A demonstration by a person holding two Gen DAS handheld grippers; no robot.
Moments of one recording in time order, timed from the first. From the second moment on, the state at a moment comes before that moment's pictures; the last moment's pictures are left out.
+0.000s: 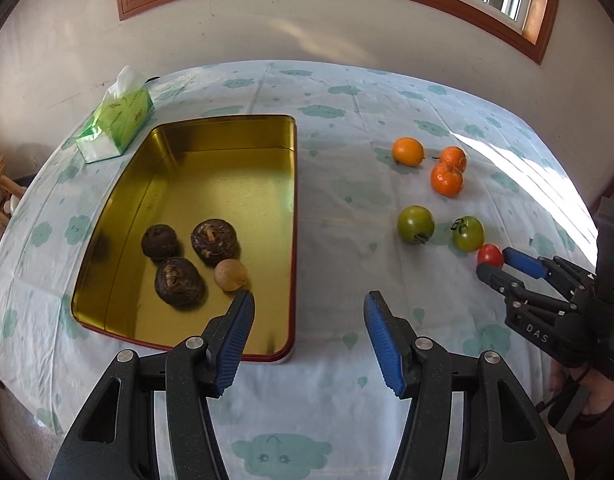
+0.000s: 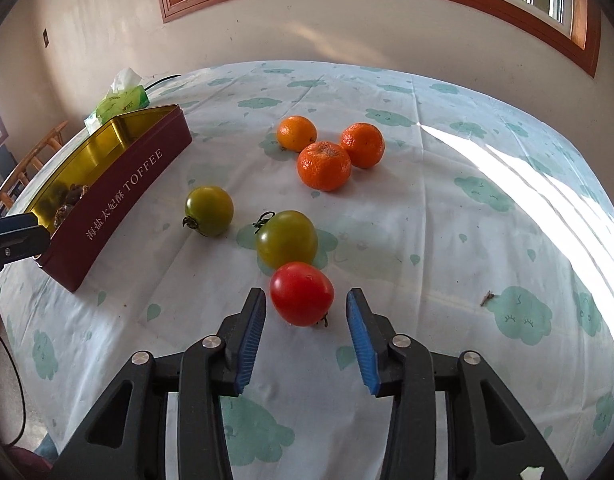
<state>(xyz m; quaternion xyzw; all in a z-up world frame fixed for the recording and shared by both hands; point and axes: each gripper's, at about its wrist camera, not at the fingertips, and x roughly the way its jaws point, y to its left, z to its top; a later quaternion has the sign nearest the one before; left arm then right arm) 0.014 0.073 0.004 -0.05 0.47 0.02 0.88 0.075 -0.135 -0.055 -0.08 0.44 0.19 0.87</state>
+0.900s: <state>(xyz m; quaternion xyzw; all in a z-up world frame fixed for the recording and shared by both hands) 0.105 -0.002 -0.034 -0.05 0.50 -0.04 0.86 0.128 -0.201 -0.061 -0.05 0.43 0.06 0.90</state>
